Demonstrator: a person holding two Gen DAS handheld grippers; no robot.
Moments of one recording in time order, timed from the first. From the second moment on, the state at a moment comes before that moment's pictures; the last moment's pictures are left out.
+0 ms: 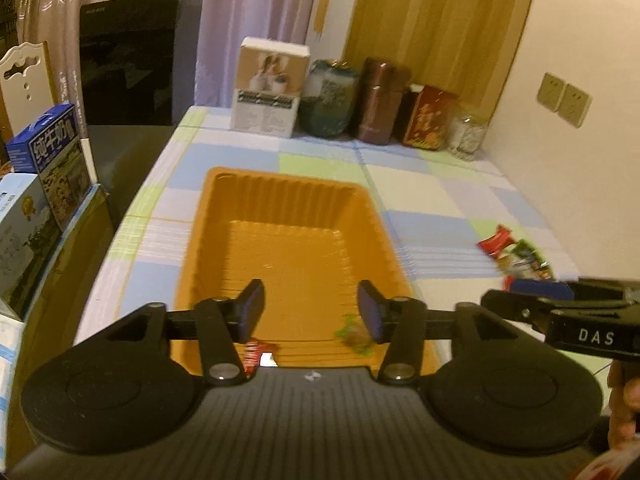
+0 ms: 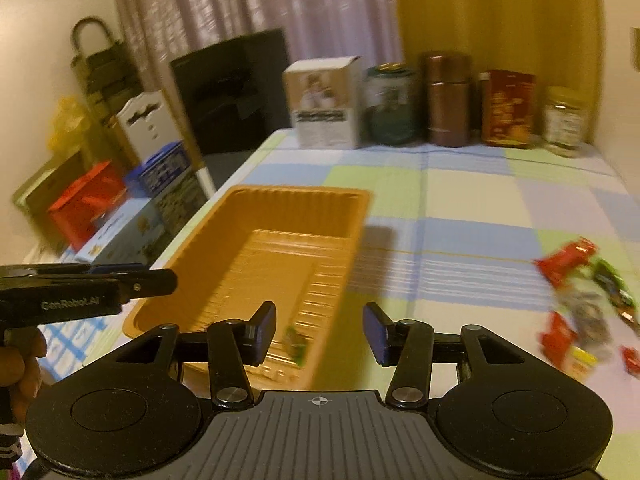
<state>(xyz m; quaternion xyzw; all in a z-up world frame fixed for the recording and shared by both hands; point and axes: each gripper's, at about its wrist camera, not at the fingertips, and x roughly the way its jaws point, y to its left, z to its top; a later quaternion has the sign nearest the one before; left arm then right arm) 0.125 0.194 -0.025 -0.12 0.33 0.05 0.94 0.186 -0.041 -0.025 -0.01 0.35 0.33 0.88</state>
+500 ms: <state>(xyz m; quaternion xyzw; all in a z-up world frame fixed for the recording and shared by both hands) 0.128 0.079 -0.013 -0.11 0.33 -0.01 0.94 0.154 -0.186 -0.009 0.05 0.34 0.20 0.92</state>
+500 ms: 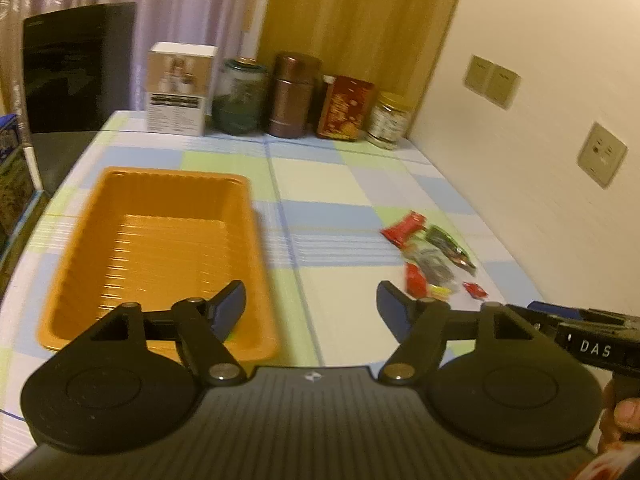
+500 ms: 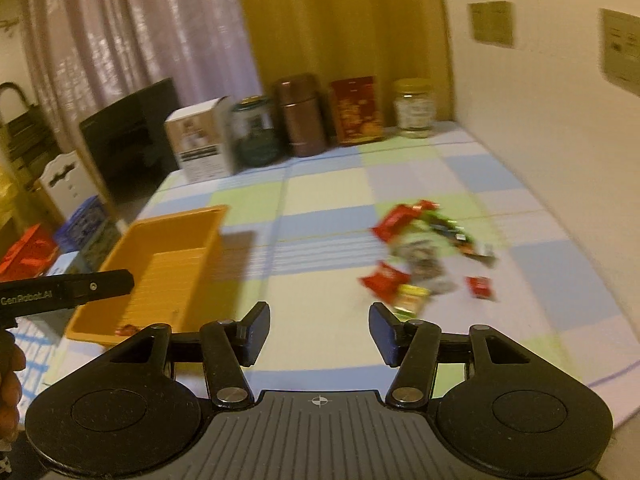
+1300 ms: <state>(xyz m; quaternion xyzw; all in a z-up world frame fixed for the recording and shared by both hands) 0.212 -0.025 -0.061 -0.03 0.37 -0.09 0.92 0.209 -0.284 -0.046 0.09 0.35 0.10 0.93</state>
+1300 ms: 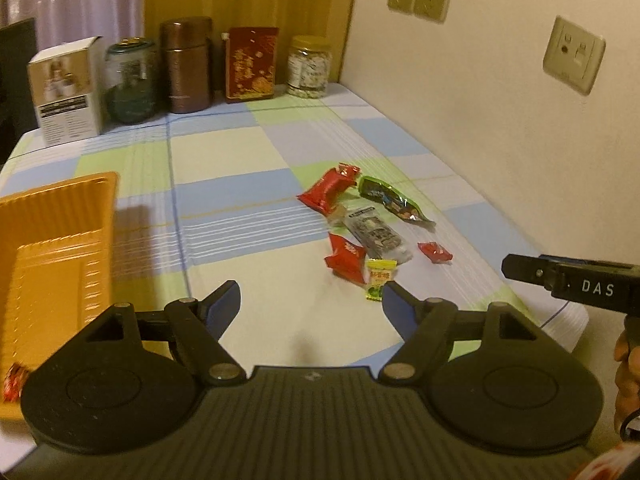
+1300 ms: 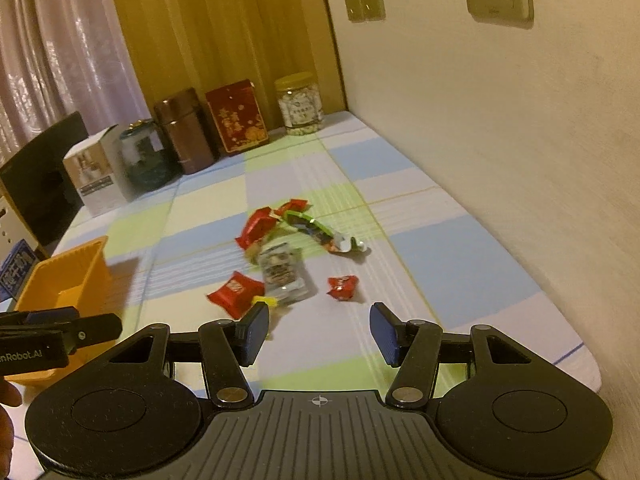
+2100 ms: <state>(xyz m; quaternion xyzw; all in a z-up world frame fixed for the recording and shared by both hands) 0.300 -0.063 -0.129 0.06 0.38 -0.14 0.91 0.297 -0.285 -0.109 0.08 0.38 0.10 0.91</state>
